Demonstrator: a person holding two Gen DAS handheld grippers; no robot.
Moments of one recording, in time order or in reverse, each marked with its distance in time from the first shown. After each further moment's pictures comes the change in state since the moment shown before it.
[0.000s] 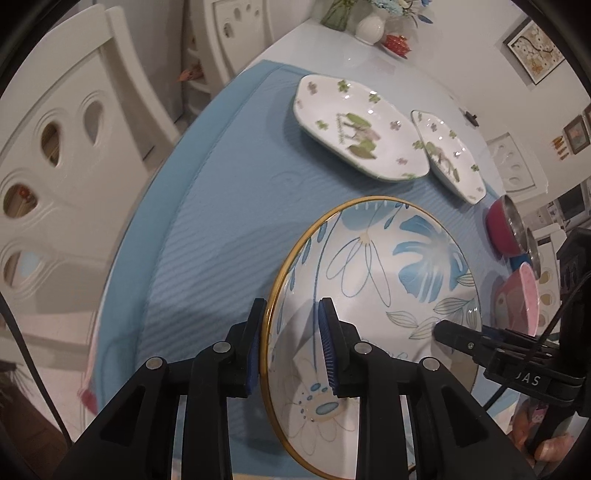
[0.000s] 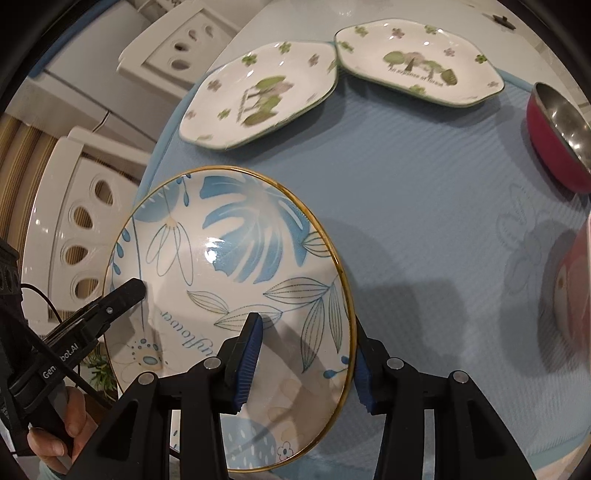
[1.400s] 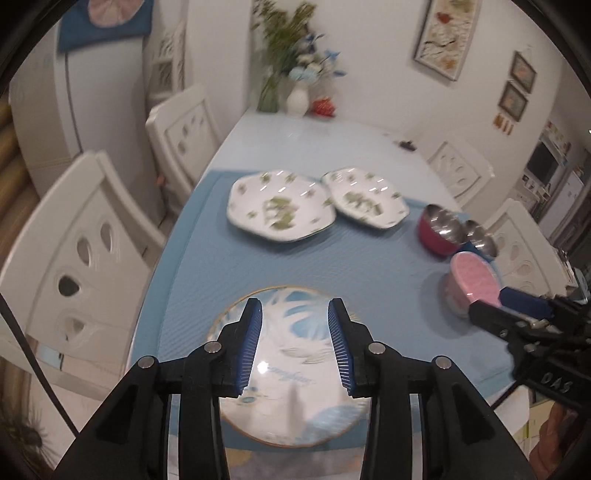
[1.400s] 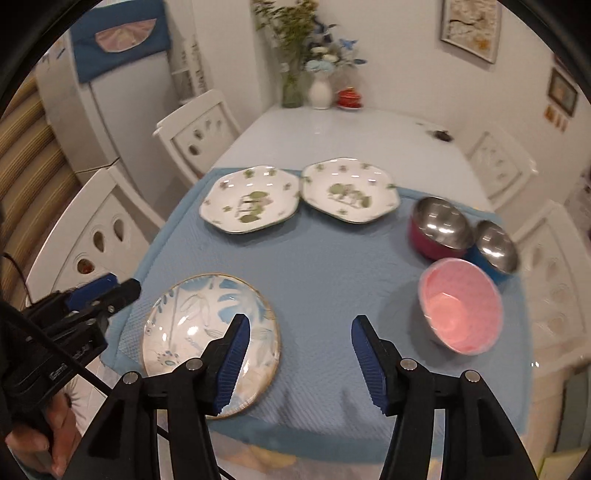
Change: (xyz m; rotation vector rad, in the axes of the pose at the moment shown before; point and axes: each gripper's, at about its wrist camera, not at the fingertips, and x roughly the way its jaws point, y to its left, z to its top) left arm -0.121 -0.088 -0.048 0.260 -0.337 0.003; right arm -0.155 0.026 -0.082 -0.103 -0.423 -0.253
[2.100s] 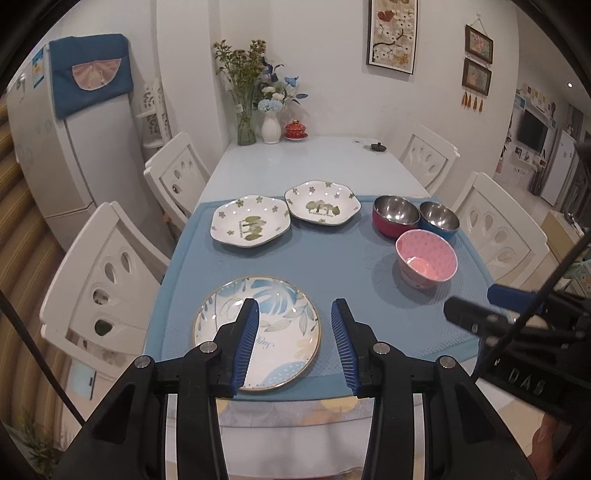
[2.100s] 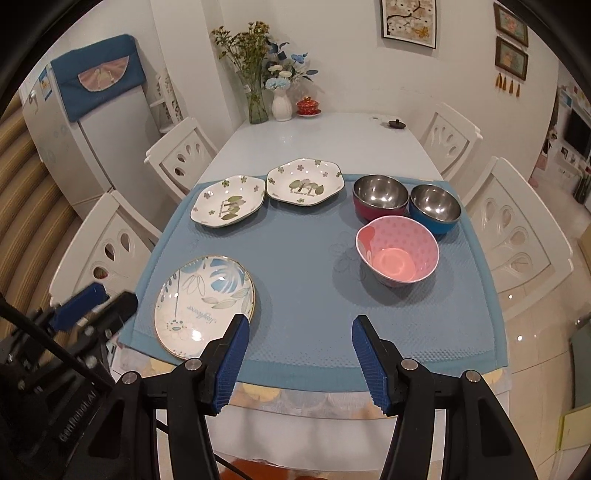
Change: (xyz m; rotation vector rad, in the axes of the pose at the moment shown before) left arm -0.091 -0.092 -0.041 0.139 -0.075 0.079; right arm -0.094 -0.038 -0.067 0.119 -0.041 -0.017
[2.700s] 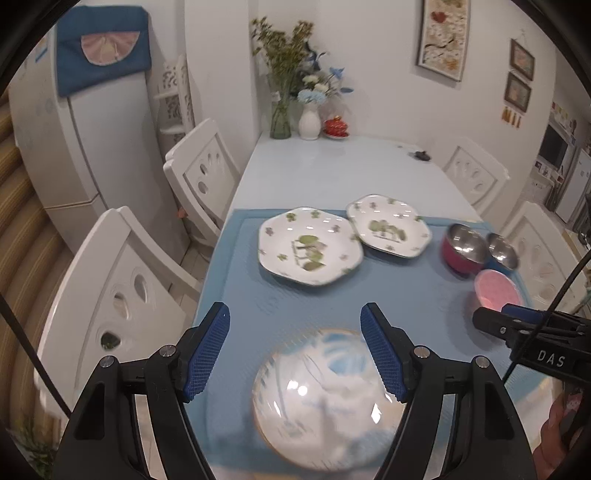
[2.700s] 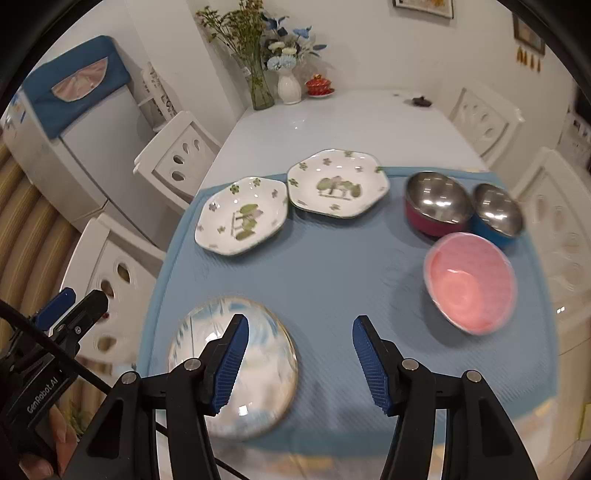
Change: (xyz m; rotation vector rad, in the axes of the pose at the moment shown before) left arm 0.109 0.120 0.069 -0.064 0.050 0.031; right arm 0.119 0.036 0.088 0.091 0.083 0.088
